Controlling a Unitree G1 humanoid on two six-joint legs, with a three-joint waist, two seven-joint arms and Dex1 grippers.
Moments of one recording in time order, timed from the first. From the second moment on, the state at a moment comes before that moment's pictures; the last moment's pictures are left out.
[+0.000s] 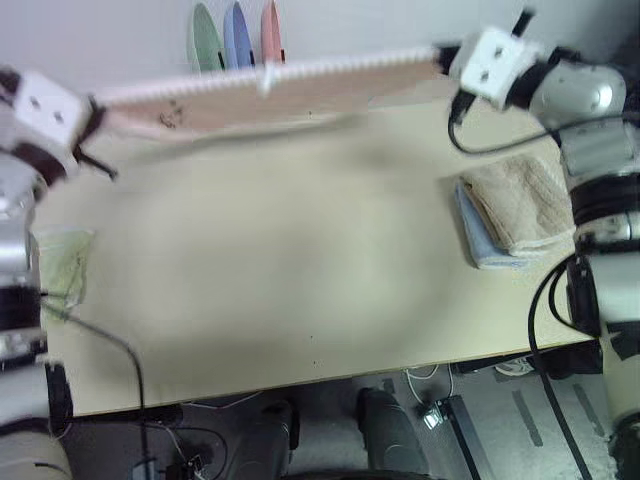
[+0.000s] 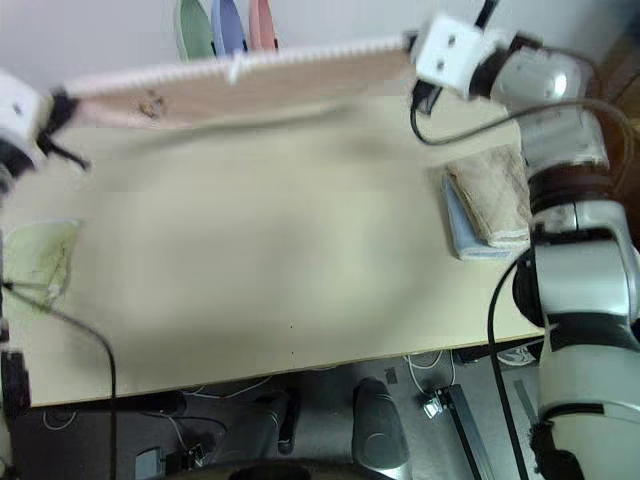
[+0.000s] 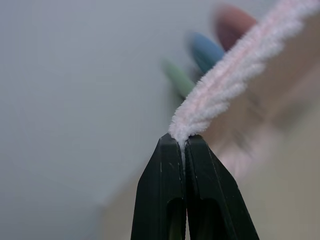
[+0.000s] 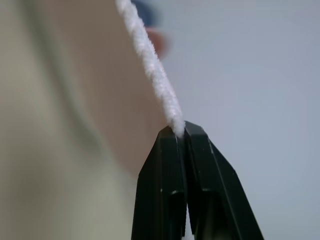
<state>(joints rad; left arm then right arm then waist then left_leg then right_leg) -0.42 0.90 0.29 0.19 -0.14 0.08 -0.65 -1.10 -0.75 0.18 0.70 -0.12 -0.43 0.86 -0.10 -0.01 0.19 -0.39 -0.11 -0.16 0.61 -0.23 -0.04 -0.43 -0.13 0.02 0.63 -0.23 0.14</state>
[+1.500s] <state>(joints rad) -0.28 0.84 0.22 0.31 -0.15 0.18 -0.71 -0.91 -0.72 0.24 0.75 -0.12 -0.22 1.01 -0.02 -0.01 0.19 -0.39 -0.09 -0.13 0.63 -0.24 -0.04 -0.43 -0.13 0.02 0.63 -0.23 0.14</state>
